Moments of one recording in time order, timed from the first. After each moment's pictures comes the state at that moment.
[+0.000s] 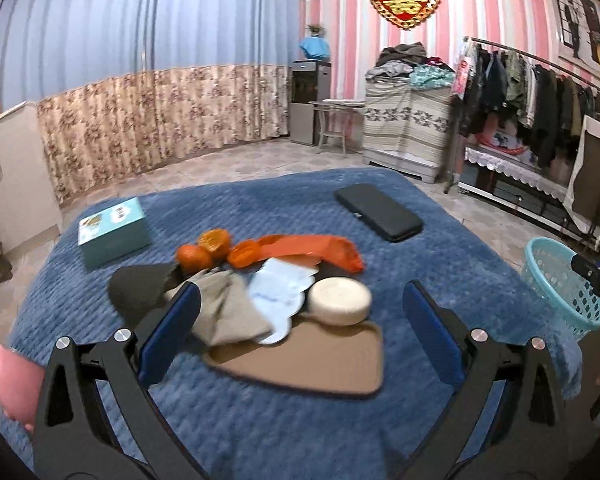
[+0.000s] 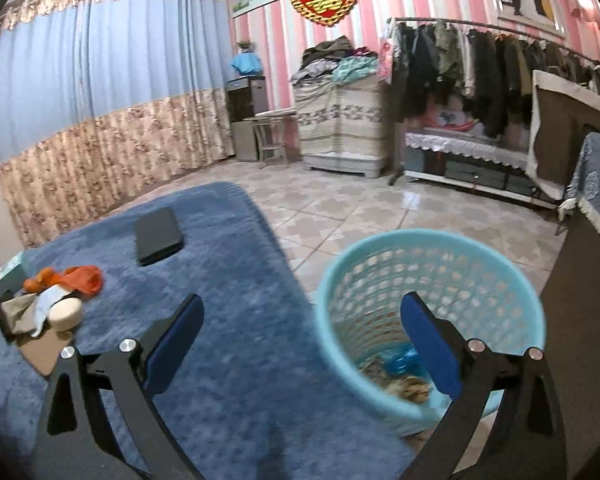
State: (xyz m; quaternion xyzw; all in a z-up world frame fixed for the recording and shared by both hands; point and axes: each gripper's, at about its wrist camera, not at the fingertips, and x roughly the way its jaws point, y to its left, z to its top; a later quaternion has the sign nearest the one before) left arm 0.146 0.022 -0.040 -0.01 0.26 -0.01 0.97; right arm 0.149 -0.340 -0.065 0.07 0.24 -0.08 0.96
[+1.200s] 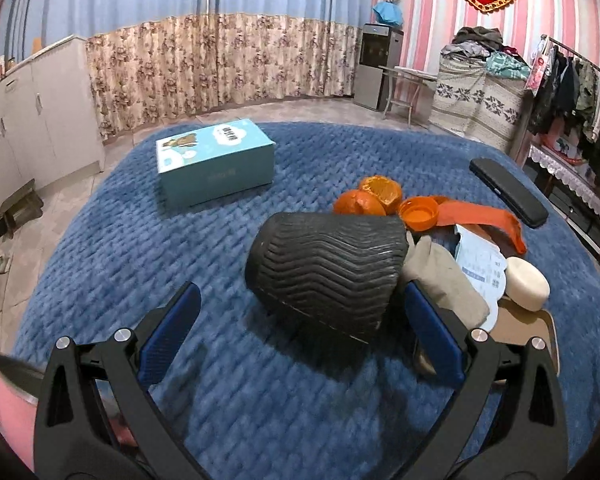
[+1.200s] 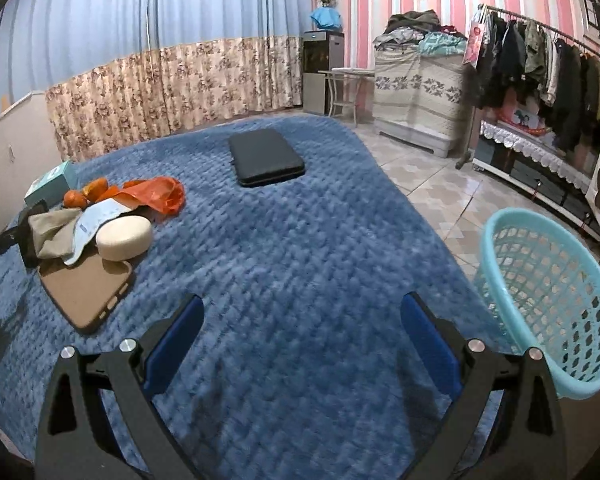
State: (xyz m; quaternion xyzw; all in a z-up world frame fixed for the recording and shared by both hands) left arm 0.206 0.158 -0.101 -0.06 0.33 0.08 0.94; right arm 0.183 -0.229 -0.105 0.00 0.32 0.03 0.95
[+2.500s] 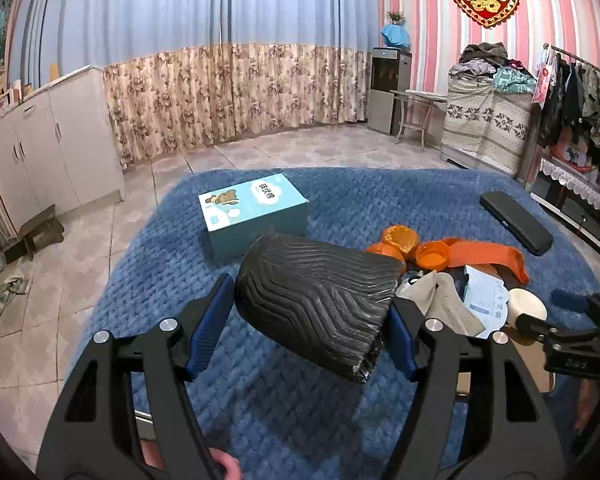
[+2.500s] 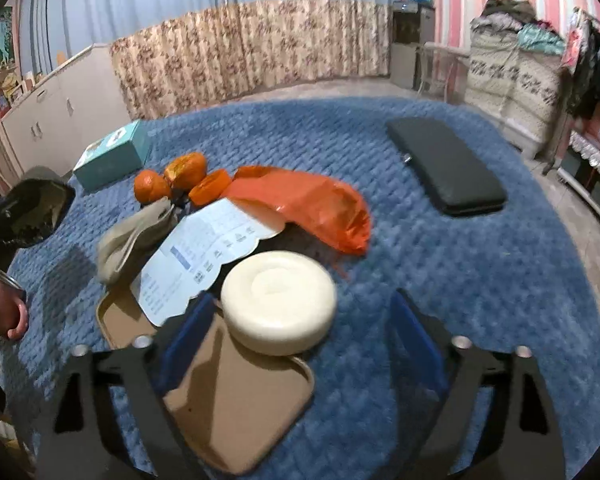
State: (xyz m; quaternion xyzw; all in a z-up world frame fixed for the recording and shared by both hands) left arm 0.181 0.174 -0.059 -0.03 0.29 0.11 0.95; right arm 0.264 -0.085 -0.118 -0.03 0.39 0.17 0.90
